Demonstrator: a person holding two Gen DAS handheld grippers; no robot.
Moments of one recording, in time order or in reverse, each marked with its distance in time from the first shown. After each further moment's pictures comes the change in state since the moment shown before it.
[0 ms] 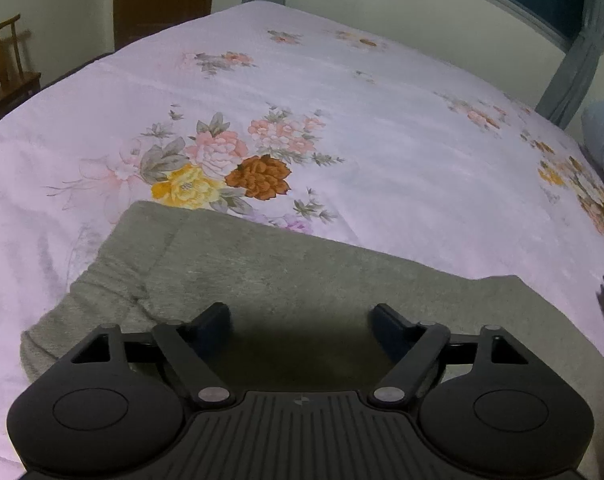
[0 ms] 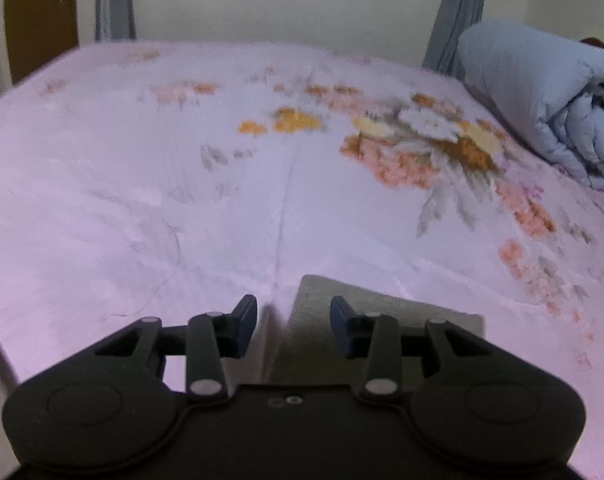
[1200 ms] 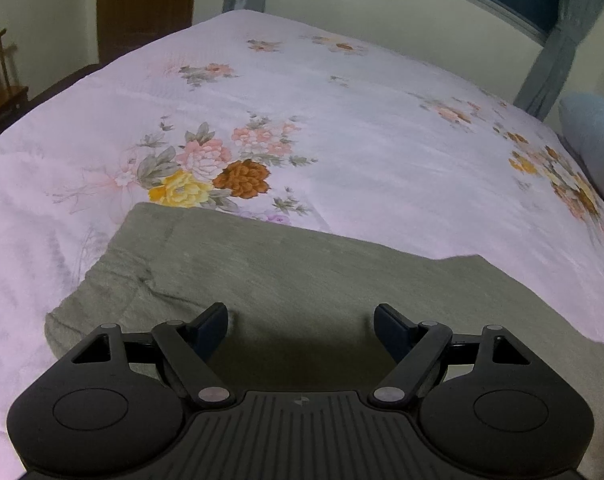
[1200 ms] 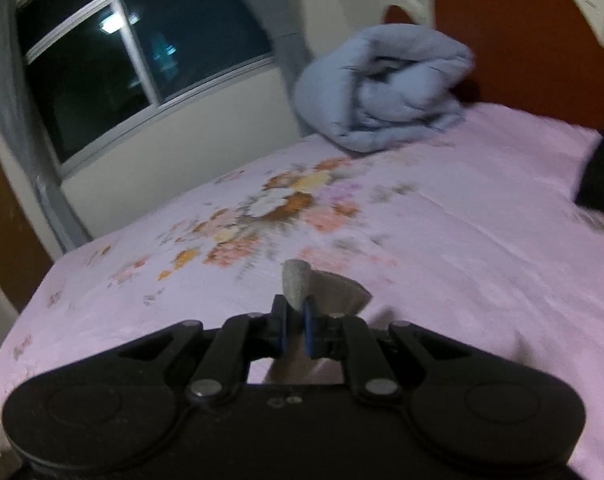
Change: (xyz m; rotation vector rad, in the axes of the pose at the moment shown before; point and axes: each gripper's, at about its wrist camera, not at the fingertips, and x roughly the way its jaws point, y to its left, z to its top) left arm -0.039 -0.007 -0.010 0.050 -0.009 -0.038; right arm -0.219 -0.249 -0.183 0.627 -0.352 0.118
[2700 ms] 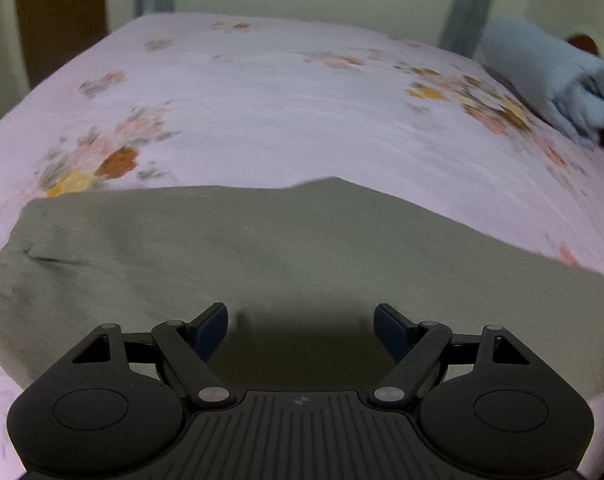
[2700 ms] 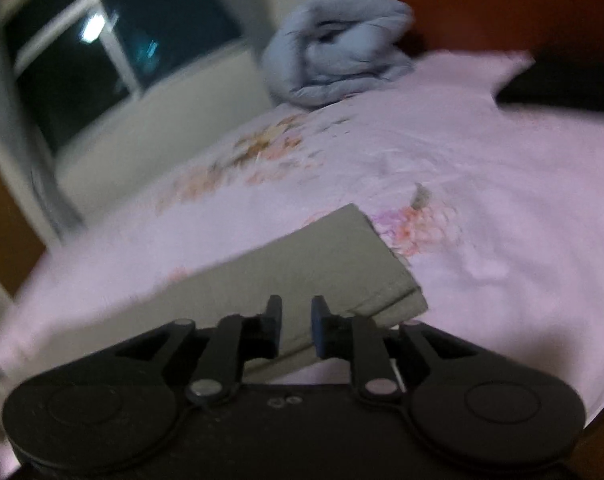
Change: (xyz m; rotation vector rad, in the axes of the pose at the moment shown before) left arm -0.039 -0.122 -0.057 0.221 0.043 -0.098; right arm -0.063 -0.055 -0.114 0.031 0.080 0.033
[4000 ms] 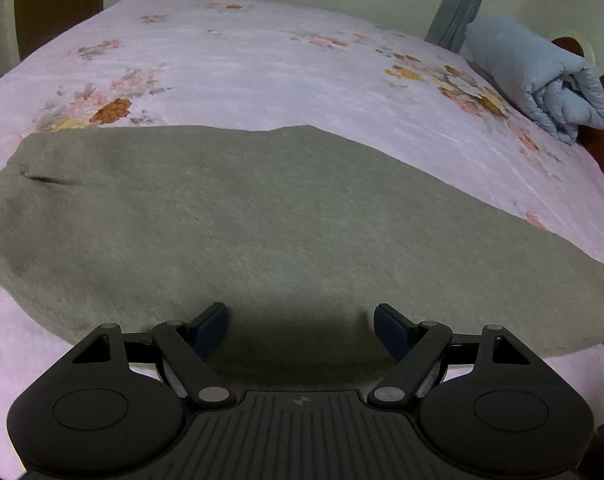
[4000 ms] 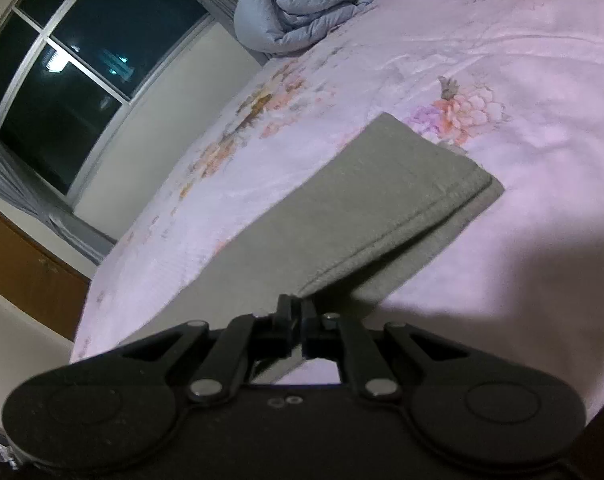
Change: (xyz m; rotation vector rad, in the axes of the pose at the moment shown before) left arm -0.022 0.003 -0.054 -0.062 0.036 -0.077; right arm 0.032 -0.003 -0.023 0.331 0.147 0.058
